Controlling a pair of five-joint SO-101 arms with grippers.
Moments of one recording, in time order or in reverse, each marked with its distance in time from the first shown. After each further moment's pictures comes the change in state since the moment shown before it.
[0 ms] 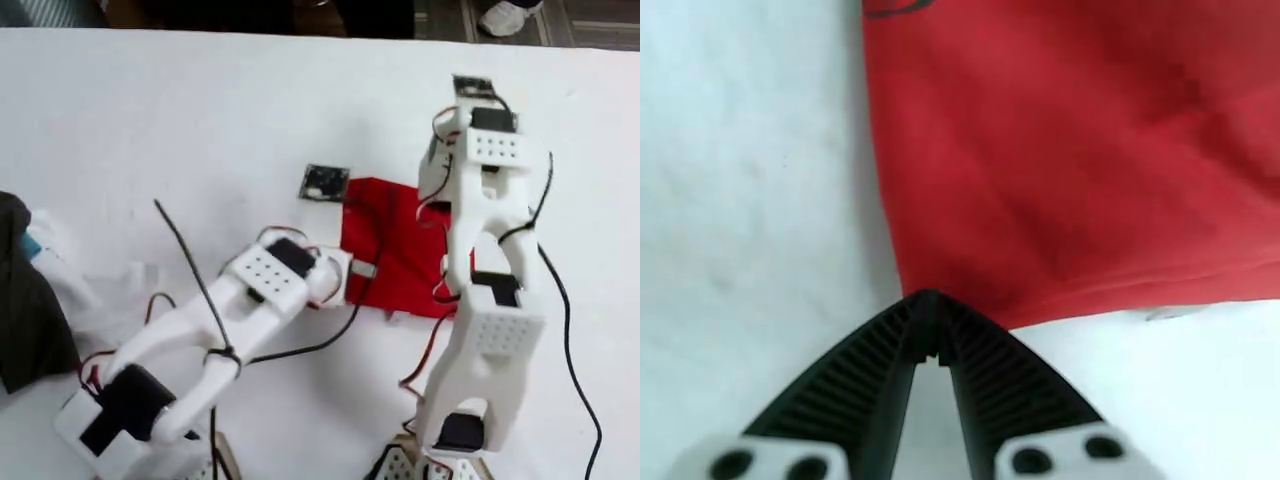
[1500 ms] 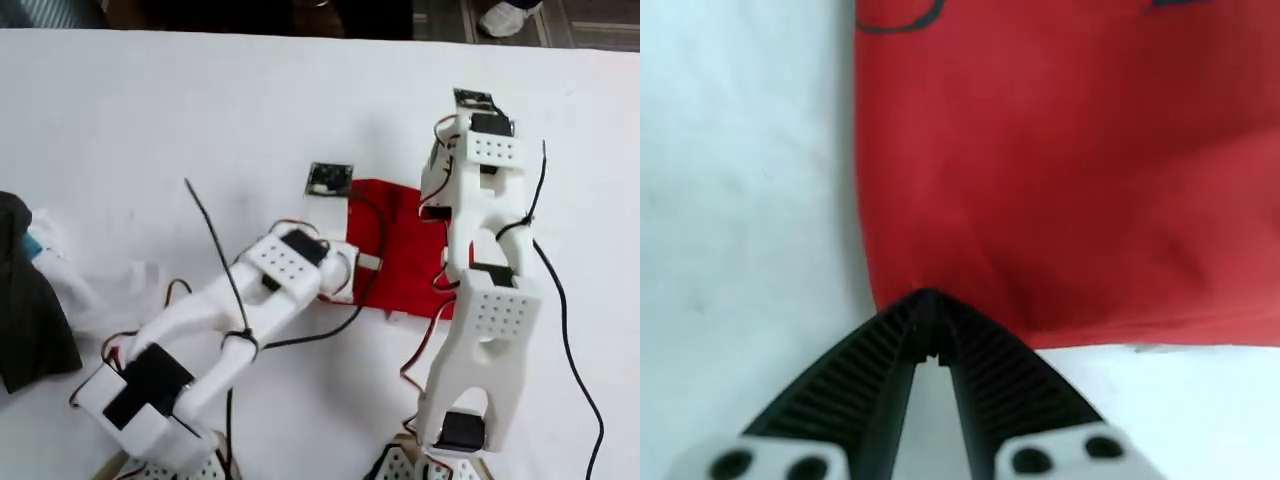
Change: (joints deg) left arm 0.1 7.6 -5.2 -0.9 2.5; right arm 1.4 7.2 -5.8 -0.7 0.0
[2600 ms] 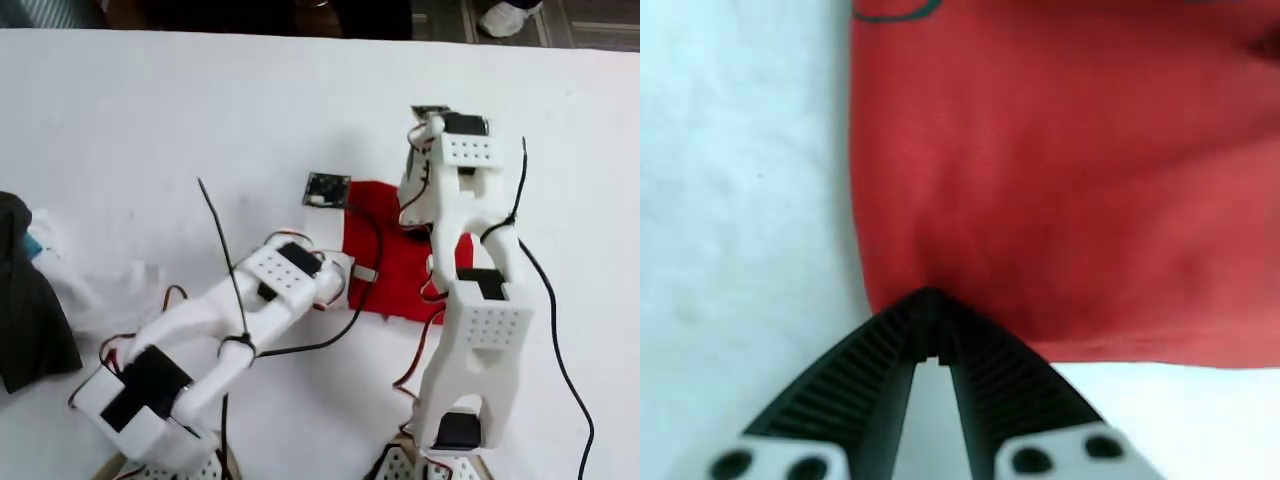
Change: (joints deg) left arm 0.1 -0.2 4.2 -4.4 -1.3; right arm -5.3 -6.5 9.8 6.5 6.7
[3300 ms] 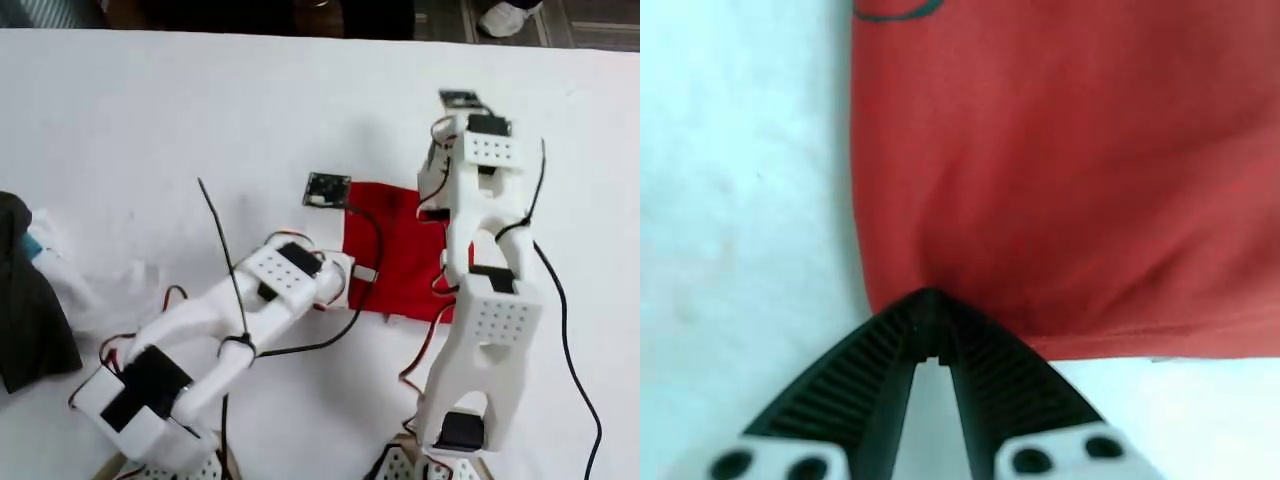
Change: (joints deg) left arm 0.0 0.0 0.0 0.0 0.0; right arm 4.5 1.4 -7.2 -5.5 0.5
